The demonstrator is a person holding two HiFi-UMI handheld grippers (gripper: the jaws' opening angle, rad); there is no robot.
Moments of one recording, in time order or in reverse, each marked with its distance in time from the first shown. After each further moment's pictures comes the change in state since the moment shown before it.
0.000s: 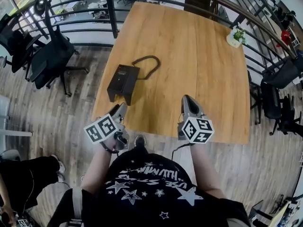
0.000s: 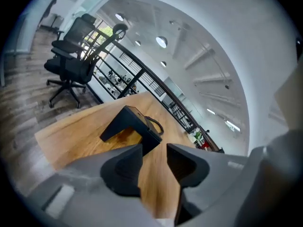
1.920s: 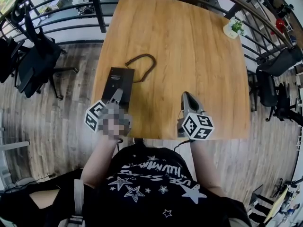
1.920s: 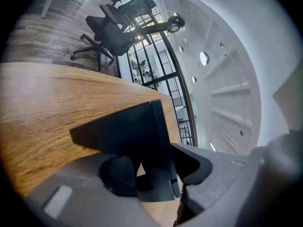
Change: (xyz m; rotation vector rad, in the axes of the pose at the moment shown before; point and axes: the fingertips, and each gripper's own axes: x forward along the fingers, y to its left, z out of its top) left arm 0.104 0.040 0.034 -0.556 -0.052 -0.022; right arm 0.043 -0.028 -0.013 0.046 0.061 -0.118
